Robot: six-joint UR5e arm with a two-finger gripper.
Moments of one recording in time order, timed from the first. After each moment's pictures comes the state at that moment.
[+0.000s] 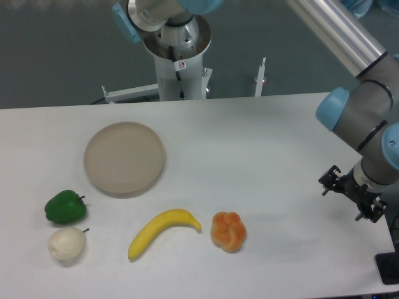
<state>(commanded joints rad) 2.55 -2.33 -1.08 -1.32 1.54 1.48</state>
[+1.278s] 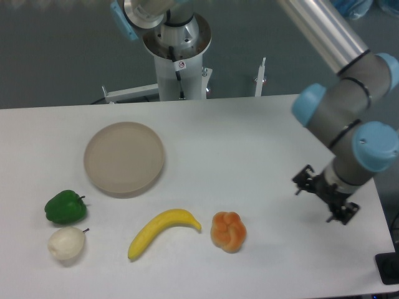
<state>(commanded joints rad) 2.38 -2.19 -1.27 -1.31 1.48 1.37</state>
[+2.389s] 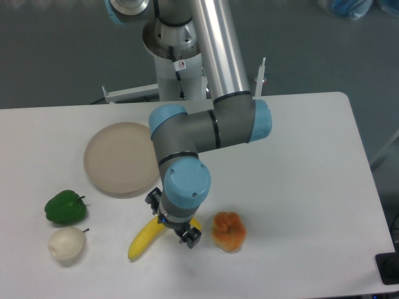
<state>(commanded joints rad) 2.04 -2.20 -1.34 -1.26 1.40 1.01</state>
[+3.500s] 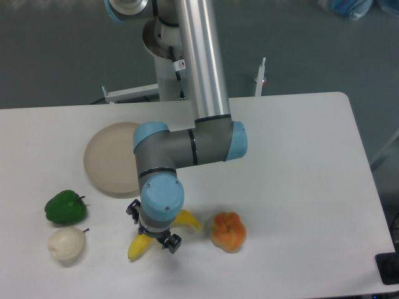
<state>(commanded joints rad) 1.98 -2.27 -1.41 -1.08 1.41 0.81</state>
